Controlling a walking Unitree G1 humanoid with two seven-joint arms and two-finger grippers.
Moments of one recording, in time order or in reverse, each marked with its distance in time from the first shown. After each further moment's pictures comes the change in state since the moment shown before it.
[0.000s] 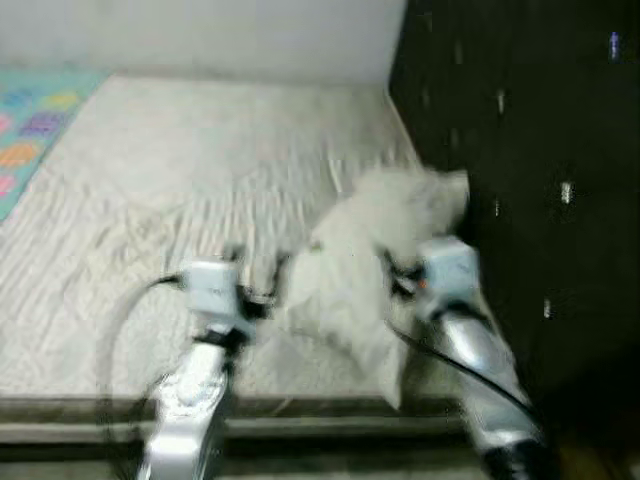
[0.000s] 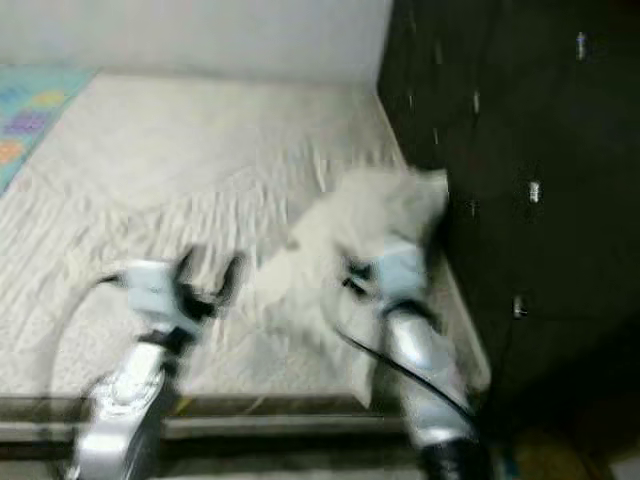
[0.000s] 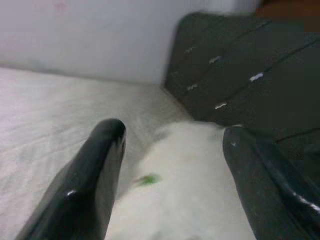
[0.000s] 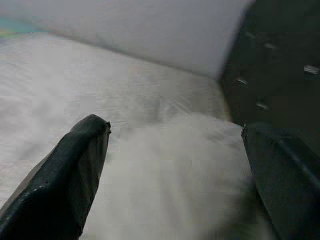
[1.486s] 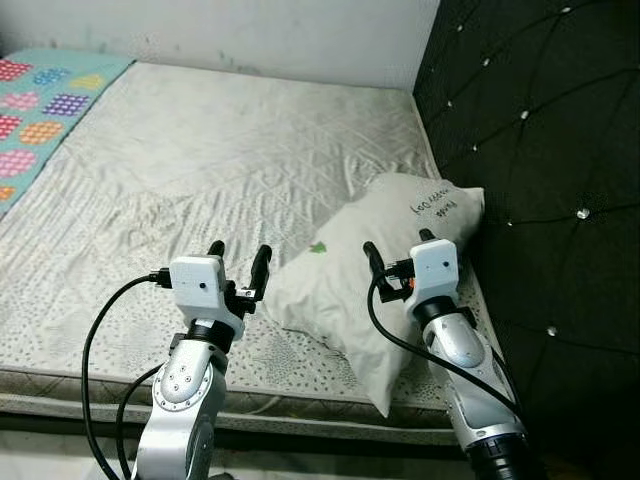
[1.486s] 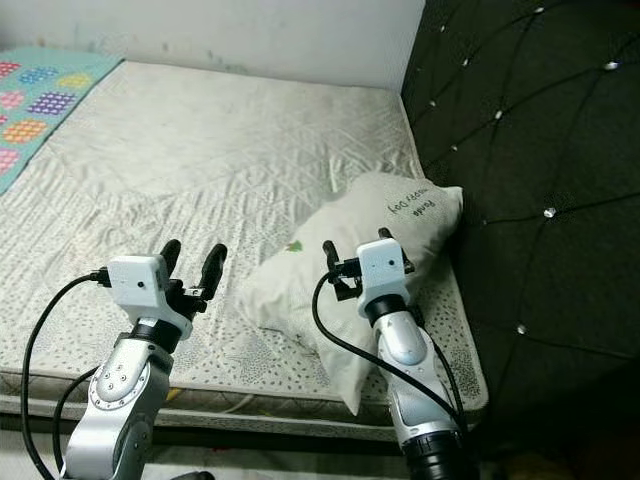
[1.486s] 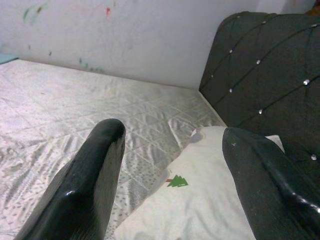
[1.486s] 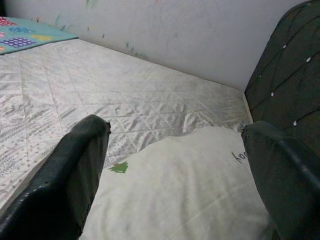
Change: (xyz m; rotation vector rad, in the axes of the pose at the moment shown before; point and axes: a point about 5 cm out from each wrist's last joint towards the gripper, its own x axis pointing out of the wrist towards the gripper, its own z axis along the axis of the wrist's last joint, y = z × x) left arm 0.000 0.016 0.003 0.034 0.001 0.109; right arm 0.006 0.020 0.008 0.000 -0.034 0.054
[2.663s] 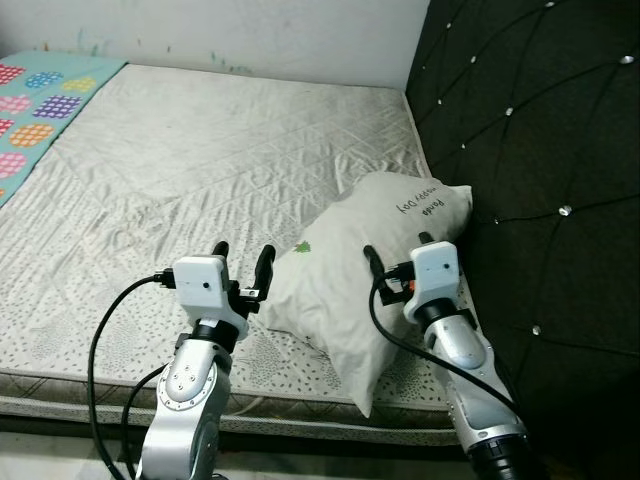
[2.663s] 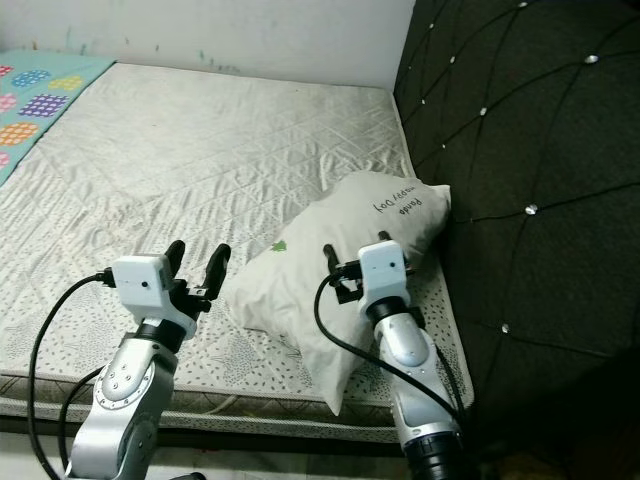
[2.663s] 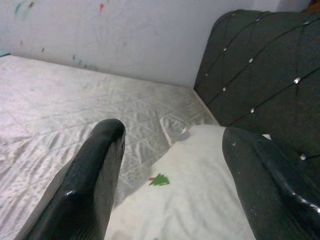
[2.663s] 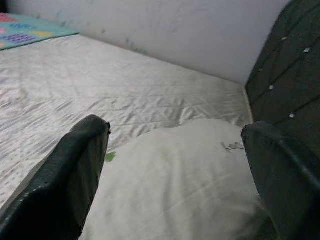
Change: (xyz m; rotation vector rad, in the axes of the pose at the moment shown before) left arm -0.001 -0.001 -0.003 -0.017 0.011 0.005; right arm -0.002 0.002 -0.005 0.006 0.022 0.033
